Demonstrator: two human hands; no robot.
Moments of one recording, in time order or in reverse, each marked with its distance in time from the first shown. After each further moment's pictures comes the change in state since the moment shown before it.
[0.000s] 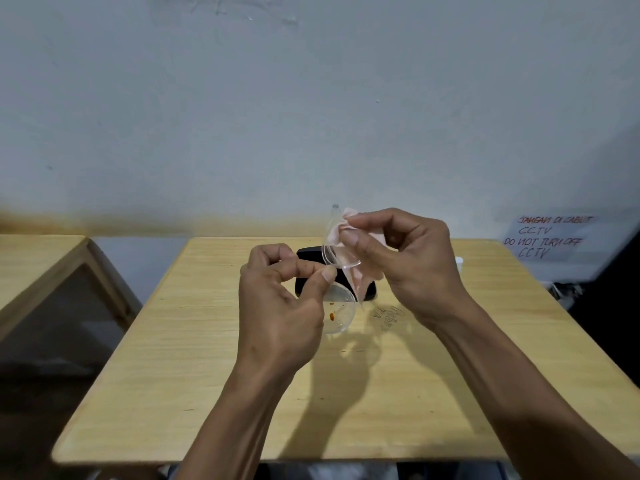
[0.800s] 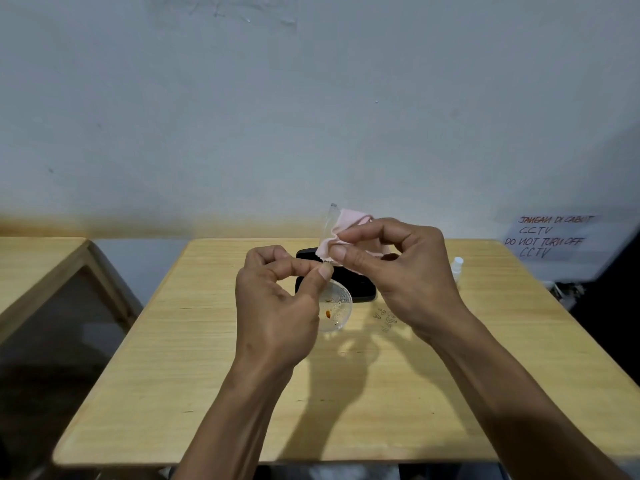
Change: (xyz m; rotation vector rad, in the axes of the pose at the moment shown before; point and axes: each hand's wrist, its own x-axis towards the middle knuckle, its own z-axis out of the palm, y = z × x) left_hand 0.003 0.000 0.001 -0.049 0.022 -0.028; right_hand -0.010 -0.007 0.010 -0.087 0.035 0.065
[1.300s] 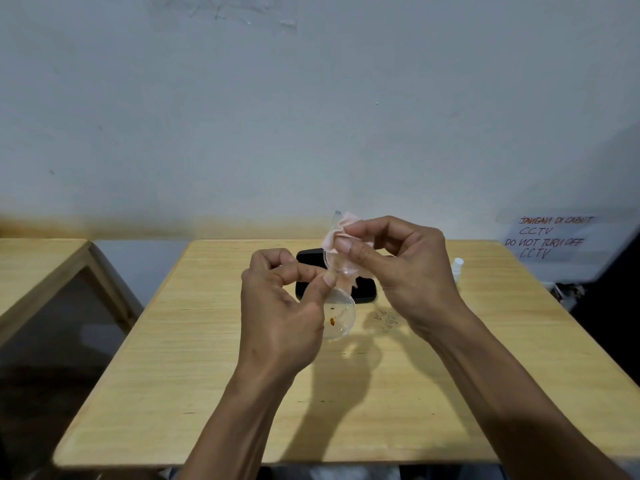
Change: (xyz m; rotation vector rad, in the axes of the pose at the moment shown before) left_hand -0.004 -0.001 0.000 0.062 -0.043 0.027; right_hand 0.004 0.002 -0.002 0.101 0.024 0.055
